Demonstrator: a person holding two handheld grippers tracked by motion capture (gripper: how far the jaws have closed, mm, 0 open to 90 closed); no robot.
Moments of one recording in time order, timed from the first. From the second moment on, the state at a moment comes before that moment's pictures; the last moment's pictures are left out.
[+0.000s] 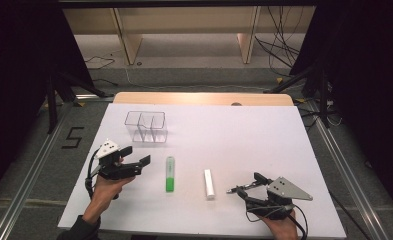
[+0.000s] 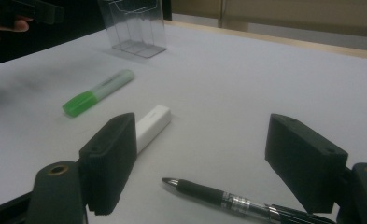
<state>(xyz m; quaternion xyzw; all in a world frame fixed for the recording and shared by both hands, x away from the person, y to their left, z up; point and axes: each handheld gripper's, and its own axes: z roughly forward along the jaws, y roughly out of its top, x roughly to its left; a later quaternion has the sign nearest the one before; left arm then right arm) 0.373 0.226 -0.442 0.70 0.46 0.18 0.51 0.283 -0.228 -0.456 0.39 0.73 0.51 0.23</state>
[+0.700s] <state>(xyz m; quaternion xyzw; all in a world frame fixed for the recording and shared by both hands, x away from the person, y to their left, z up) 0.424 0.270 -0.446 0.68 0.53 0.22 0.45 0.283 -0.227 -0.457 0.39 0.74 0.51 0.23</state>
